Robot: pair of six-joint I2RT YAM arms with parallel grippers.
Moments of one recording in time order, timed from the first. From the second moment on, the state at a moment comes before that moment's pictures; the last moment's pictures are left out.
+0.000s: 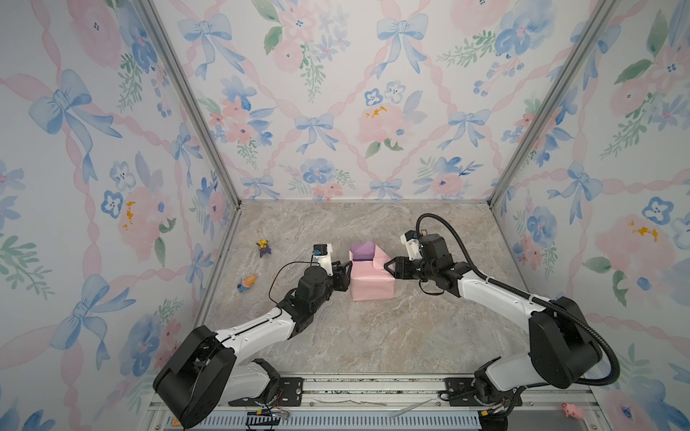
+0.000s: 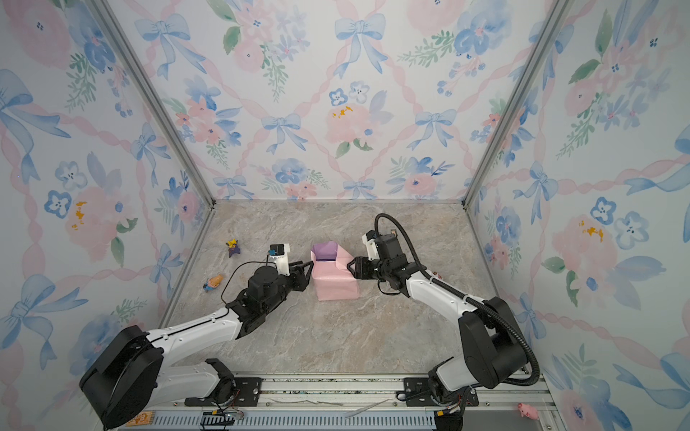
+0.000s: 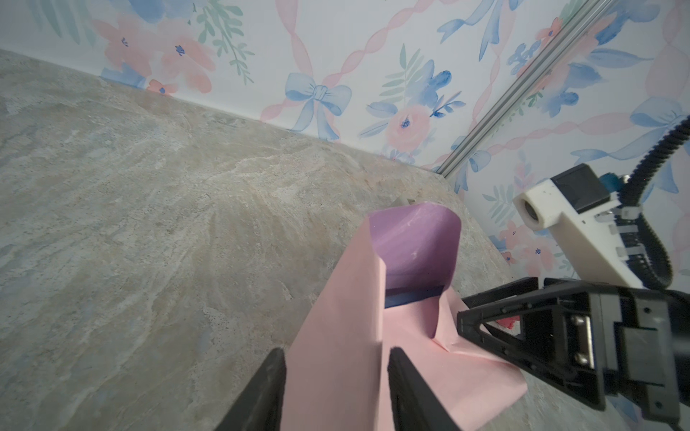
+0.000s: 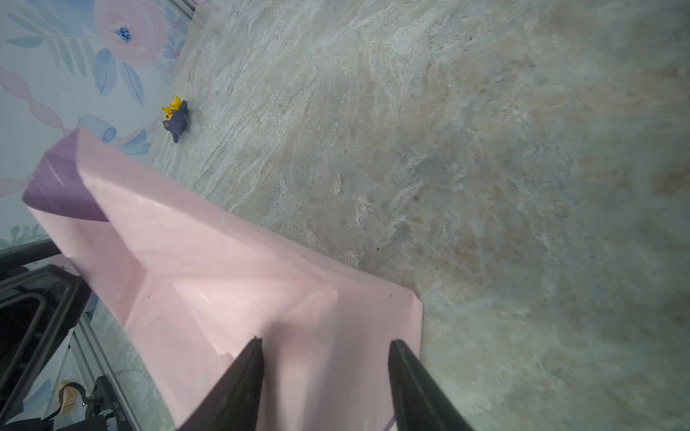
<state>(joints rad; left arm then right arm) -0.65 1.25 0.49 0.49 -0.11 -0.53 0.50 1.48 0.90 -0.14 -0.31 0.46</state>
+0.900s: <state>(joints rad) -0.55 1.22 0.49 0.47 -0.11 -0.52 0.50 1.49 0.91 -0.14 -0.32 0.43</state>
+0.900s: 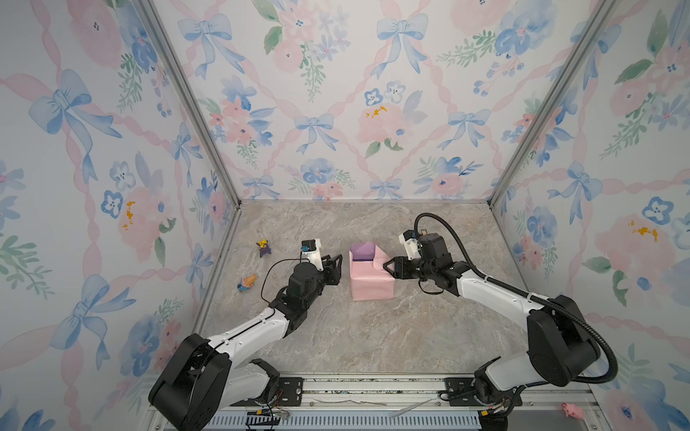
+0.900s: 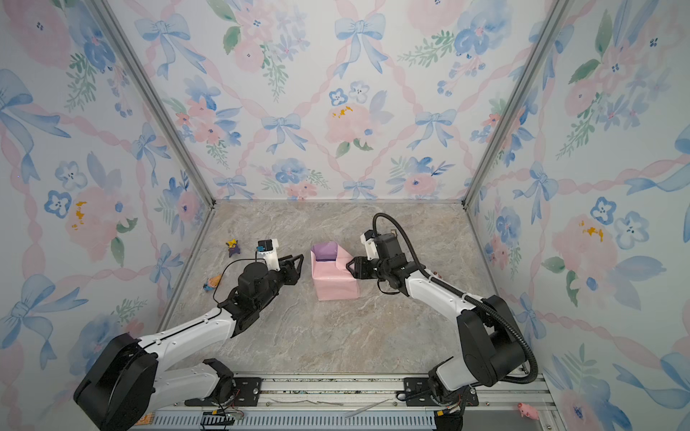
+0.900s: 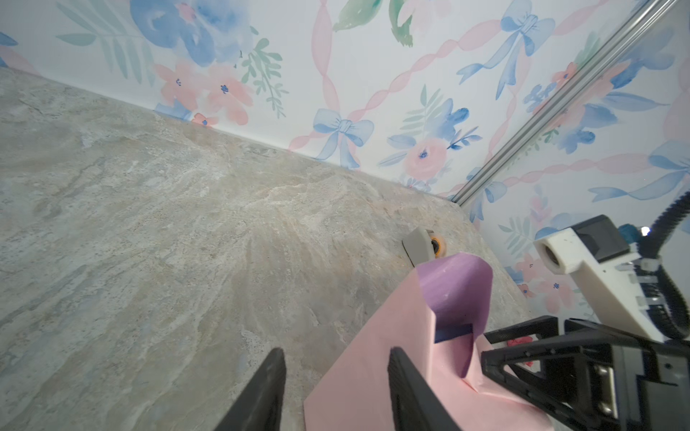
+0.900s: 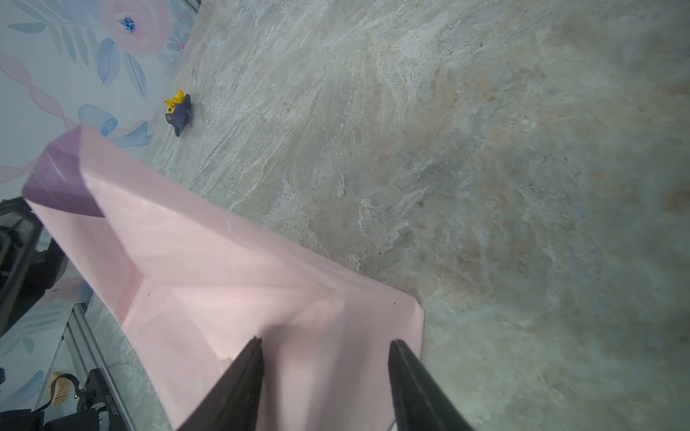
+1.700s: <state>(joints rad) -0.52 1.49 0.64 0.46 0.21 -0.41 0.50 1.49 0.92 -0.16 -0.33 0.38</state>
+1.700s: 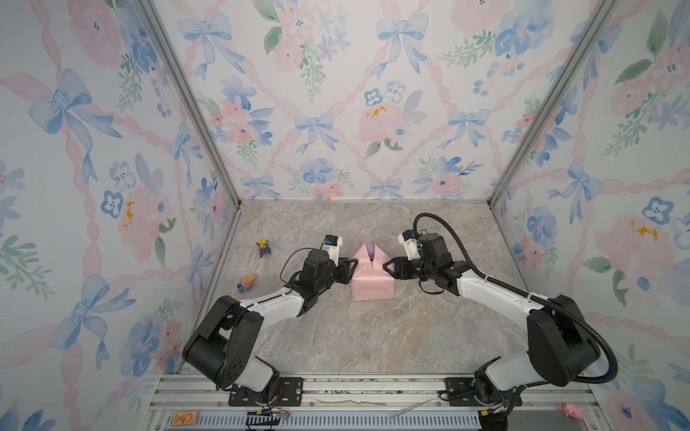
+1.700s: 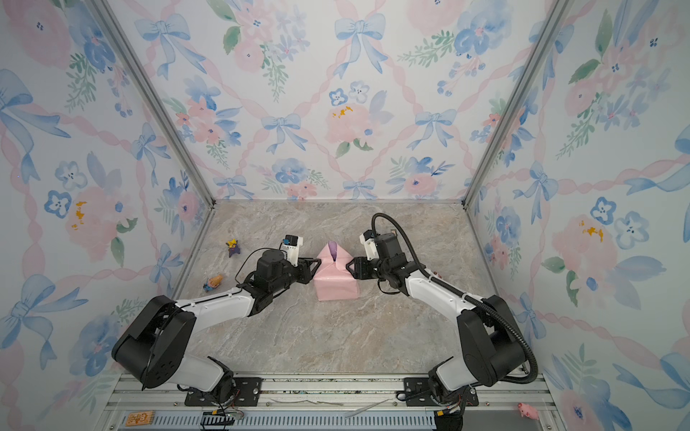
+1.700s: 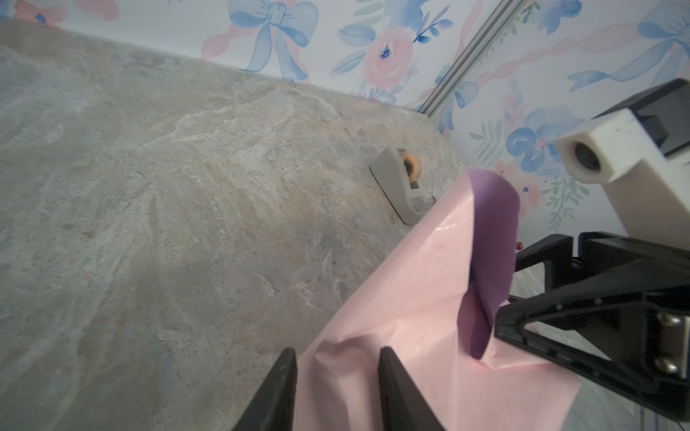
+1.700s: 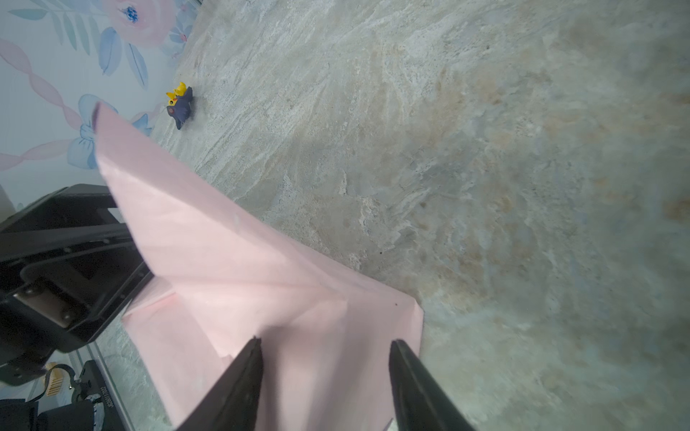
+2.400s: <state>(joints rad) -0.57 1.47 0.58 0.52 0.23 -0.47 0.46 1.62 1.11 -0.37 -0.44 0.24</state>
